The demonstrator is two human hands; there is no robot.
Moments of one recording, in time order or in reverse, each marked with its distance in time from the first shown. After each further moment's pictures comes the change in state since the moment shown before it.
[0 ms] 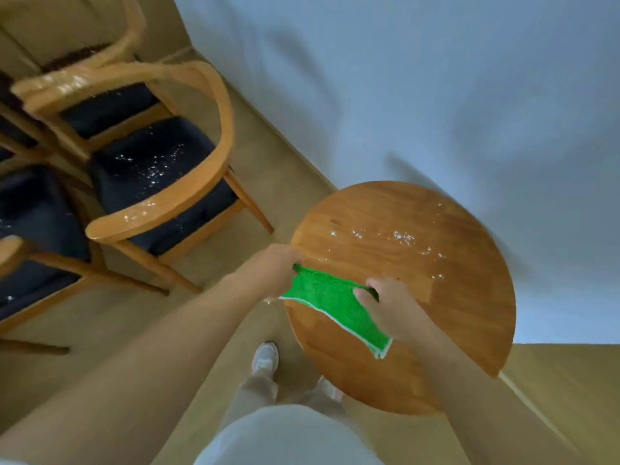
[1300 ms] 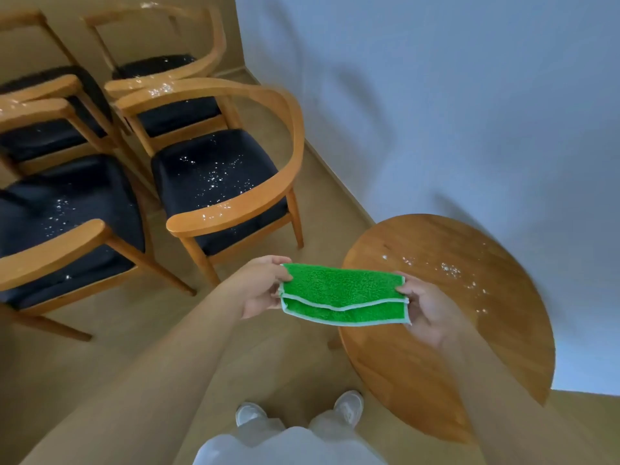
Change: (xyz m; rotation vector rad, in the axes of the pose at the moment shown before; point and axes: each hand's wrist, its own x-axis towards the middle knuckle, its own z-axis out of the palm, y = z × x) left_hand -0.102 -0.148 -0.013 -1.746 0.018 -0.478; right_hand 0.009 -0.132 0.015 1.410 0.015 0.405
